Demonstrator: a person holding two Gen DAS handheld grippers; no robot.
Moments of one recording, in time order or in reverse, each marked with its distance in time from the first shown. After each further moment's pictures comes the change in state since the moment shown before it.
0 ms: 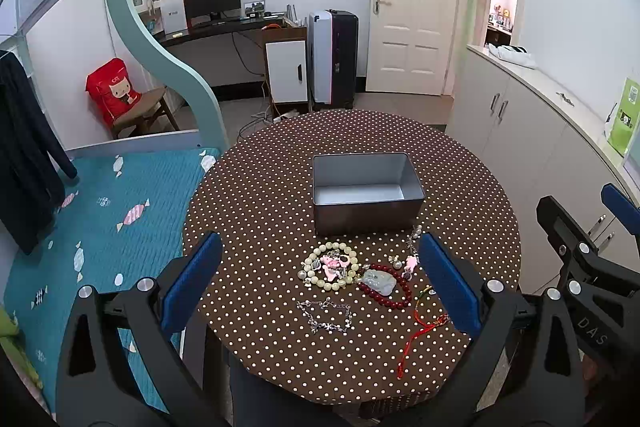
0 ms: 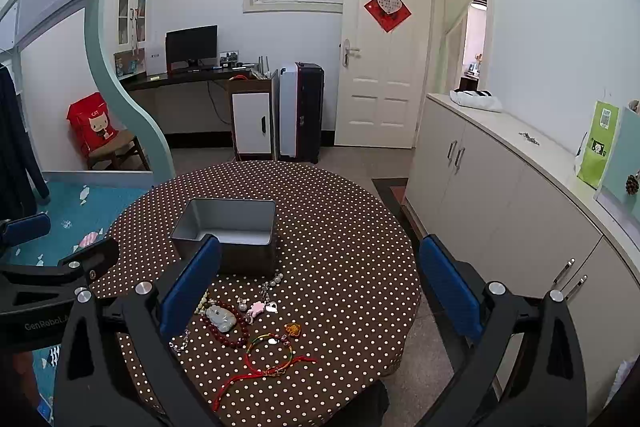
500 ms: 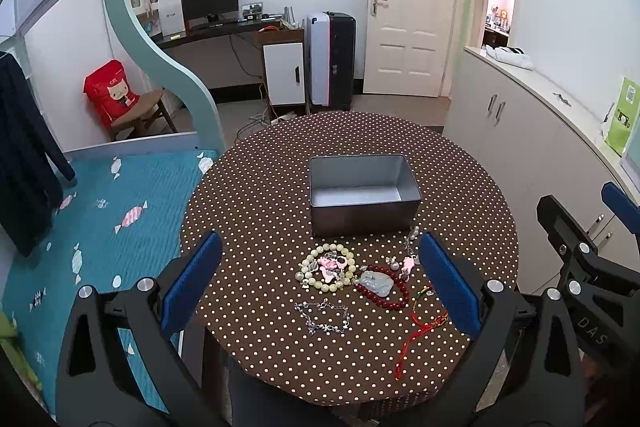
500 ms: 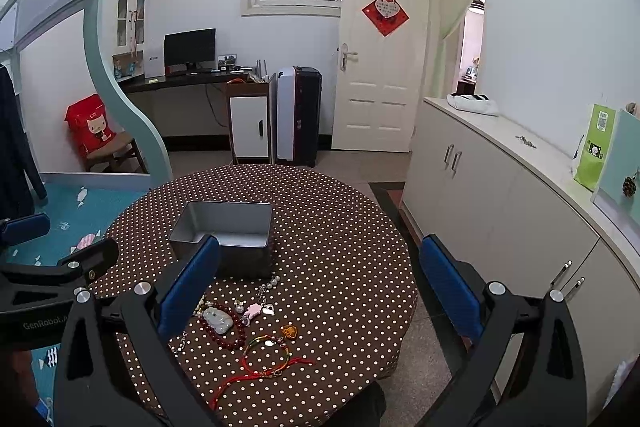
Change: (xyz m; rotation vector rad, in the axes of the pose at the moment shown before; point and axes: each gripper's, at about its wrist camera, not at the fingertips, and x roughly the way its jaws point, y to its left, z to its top) left arm -0.002 0.000 0.000 0.001 -0.009 -0.009; right arm -0.004 -0.001 0.001 -0.003 -0.015 -0.010
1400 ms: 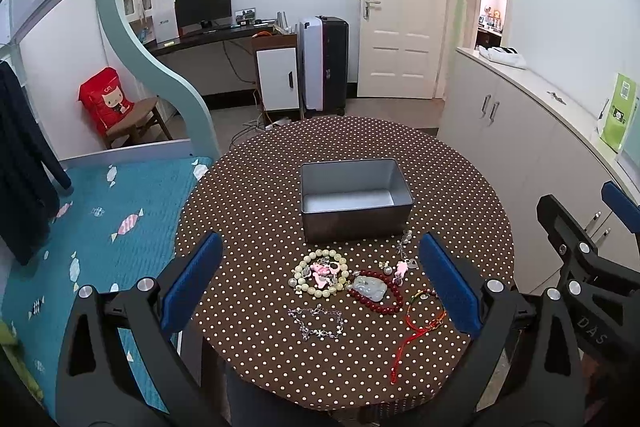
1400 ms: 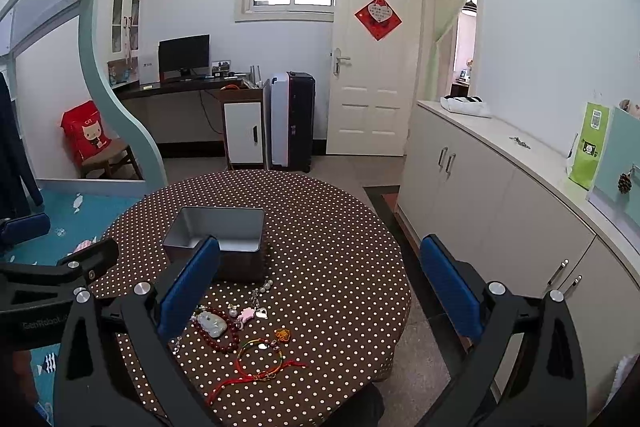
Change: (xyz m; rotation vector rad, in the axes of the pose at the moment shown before) left arm 0.000 -0.008 0.002 0.024 -0.019 -0.013; right arm -0.004 -0.006 -0.004 0.012 -0.024 -0.020
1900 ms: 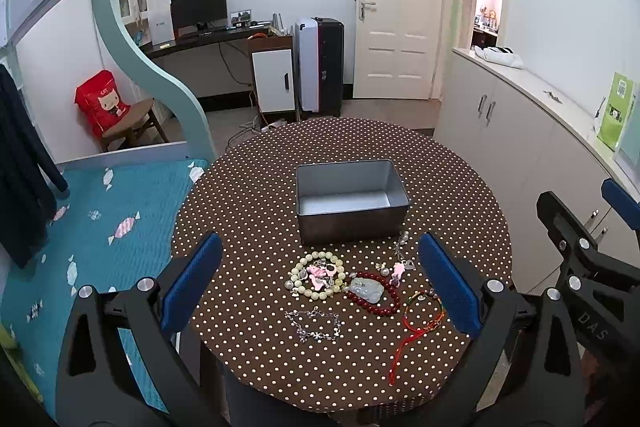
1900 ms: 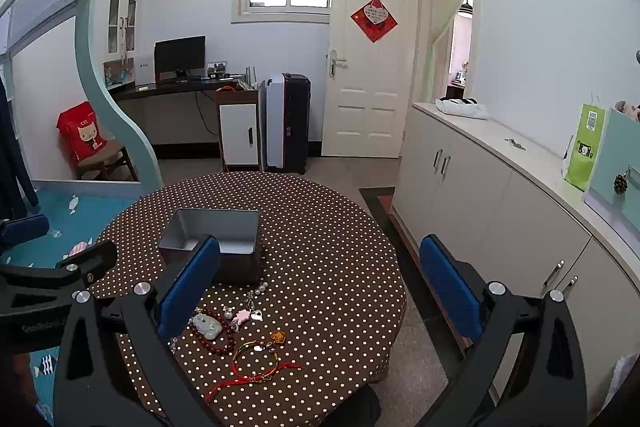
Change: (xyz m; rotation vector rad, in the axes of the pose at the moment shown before) left arm 0.003 -0.001 0.000 0.009 -0.007 -0.013; right arm 0.002 0.001 -0.002 0.001 -0.008 -0.018
